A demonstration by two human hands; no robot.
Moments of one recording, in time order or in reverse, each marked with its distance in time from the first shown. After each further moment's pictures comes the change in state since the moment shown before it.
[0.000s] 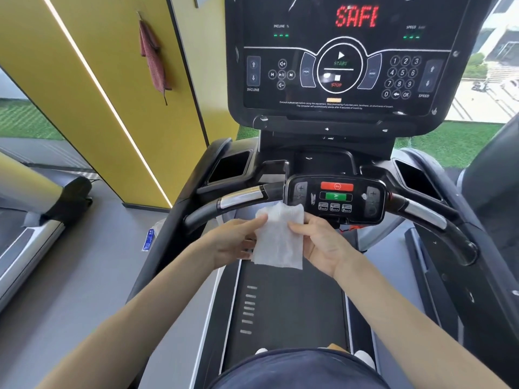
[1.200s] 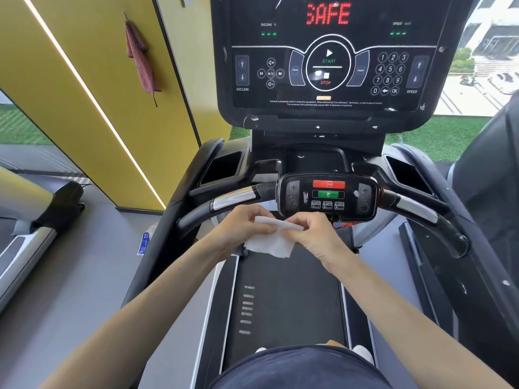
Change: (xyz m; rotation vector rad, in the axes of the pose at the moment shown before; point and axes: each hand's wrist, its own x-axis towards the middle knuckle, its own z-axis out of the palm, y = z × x) left_hand 0.010 0.011 0.013 0.359 0.034 0.297; right_hand 0.003 0.005 -0.012 -0.658 0.183 -0.282
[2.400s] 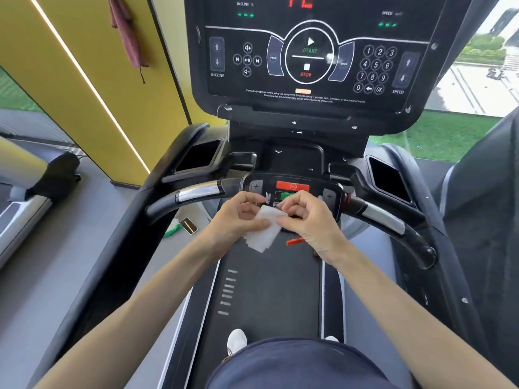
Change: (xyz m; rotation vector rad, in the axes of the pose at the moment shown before) left_hand 0.020 0.029 0.069 -0.274 0.135 0.099; right_hand 0.010 -0.003 -0.086 0.093 -0.085 -0.142
